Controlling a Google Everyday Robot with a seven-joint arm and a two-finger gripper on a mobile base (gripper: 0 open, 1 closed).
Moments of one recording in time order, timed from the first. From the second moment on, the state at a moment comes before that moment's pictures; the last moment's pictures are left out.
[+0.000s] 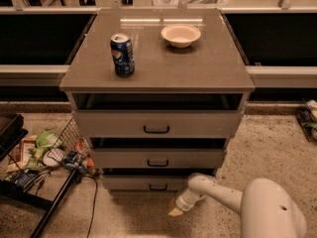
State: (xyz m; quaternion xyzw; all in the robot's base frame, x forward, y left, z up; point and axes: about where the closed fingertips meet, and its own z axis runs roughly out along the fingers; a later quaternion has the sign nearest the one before) arm 0.511 -0.064 0.135 -0.63 0.72 0.25 0.14
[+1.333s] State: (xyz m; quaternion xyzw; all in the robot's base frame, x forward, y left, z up) arm 0.483 -0.211 0.329 -0.68 0.71 0.17 -0.02
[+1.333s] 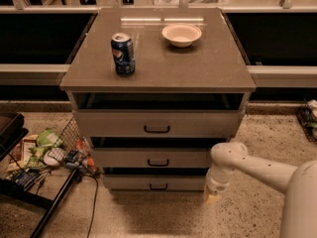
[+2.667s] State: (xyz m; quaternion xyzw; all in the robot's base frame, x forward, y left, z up) arm 0.478 -0.326 0.502 -0.52 0.85 -0.05 0.02
